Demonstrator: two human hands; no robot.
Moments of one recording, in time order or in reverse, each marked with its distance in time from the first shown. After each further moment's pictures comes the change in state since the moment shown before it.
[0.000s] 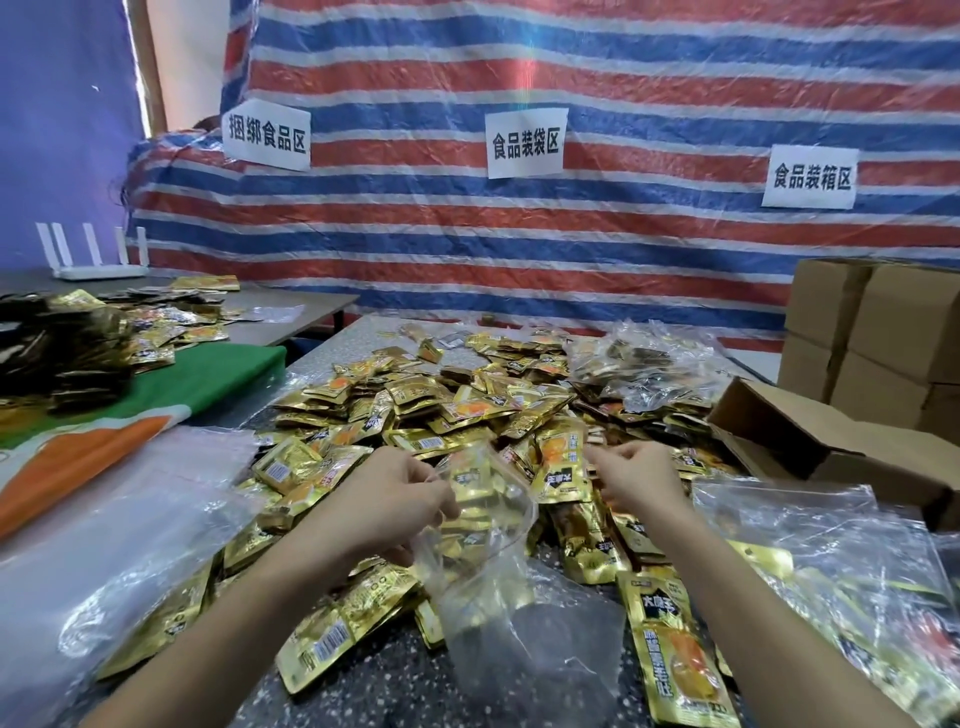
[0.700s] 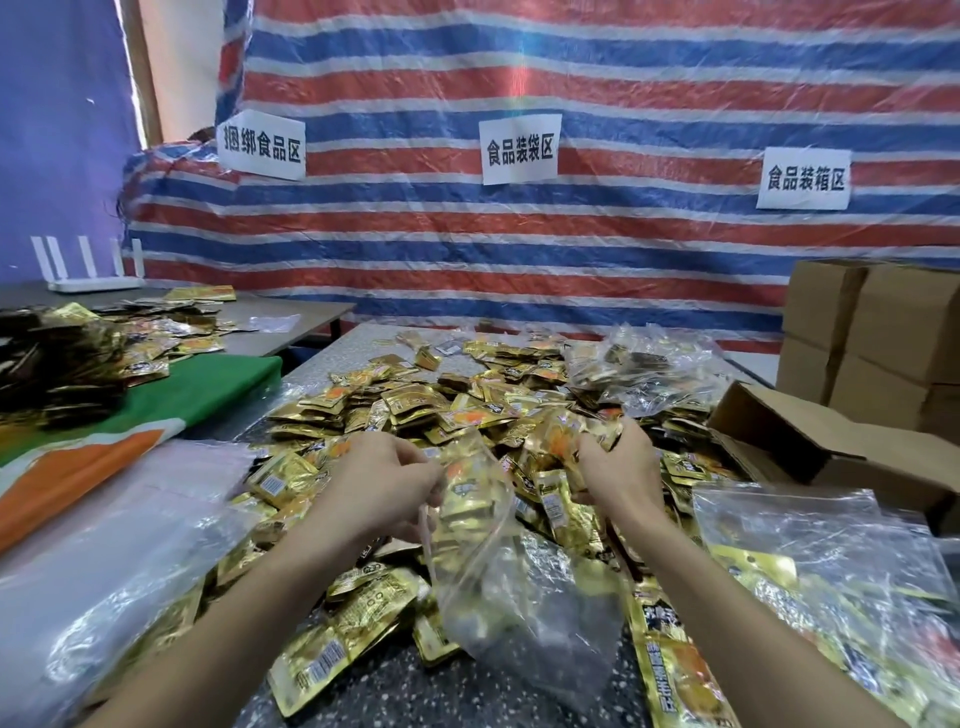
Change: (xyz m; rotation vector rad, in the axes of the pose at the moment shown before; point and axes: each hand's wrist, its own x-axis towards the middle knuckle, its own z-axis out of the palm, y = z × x) left_hand 0.018 0.008 -0.001 -0.162 0.156 0.023; right_hand 0.002 -0.010 0.018 0.028 0.140 -0.201
